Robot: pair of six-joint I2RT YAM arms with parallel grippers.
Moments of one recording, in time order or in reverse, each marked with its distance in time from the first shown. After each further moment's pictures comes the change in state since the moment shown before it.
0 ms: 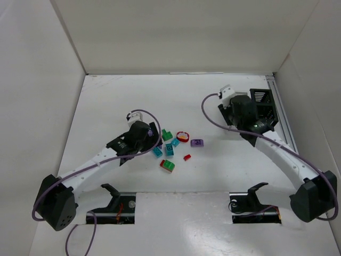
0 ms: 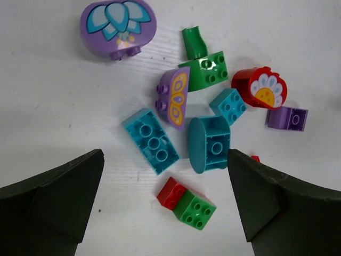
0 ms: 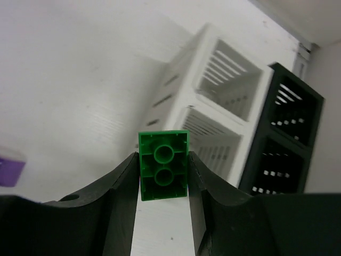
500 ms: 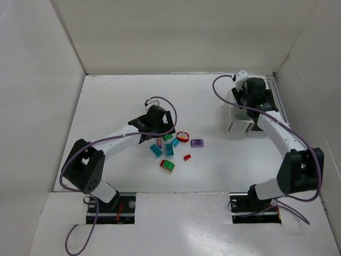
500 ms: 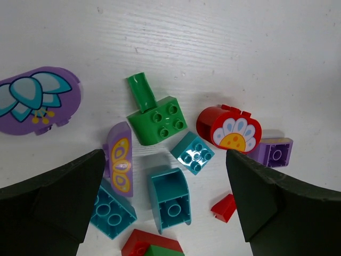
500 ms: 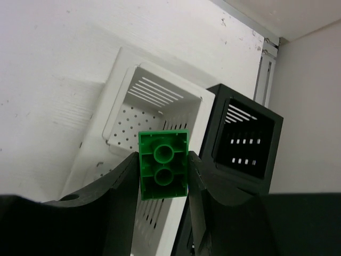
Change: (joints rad) left arm 0.006 0.433 0.293 0.082 0.073 0.080; right arm -0.319 0.221 0.179 0.078 -0.084 -0.116
